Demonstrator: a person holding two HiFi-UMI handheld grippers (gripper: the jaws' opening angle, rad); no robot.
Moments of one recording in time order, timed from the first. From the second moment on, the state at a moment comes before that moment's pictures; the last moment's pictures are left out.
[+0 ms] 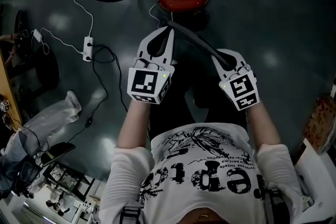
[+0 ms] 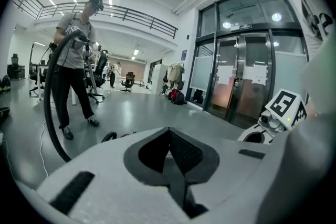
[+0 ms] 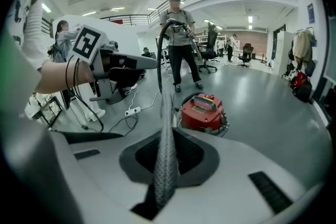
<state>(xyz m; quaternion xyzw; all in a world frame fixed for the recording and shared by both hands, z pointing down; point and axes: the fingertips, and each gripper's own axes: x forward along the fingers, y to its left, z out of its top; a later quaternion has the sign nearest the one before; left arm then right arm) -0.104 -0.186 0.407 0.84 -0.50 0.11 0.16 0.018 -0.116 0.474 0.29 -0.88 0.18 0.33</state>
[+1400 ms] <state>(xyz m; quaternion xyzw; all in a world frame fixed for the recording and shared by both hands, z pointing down) -0.113 -0.379 0.658 0.84 -0.36 0.39 -0.12 0.005 -0.157 0.707 0.16 -0.93 0.01 0.34</state>
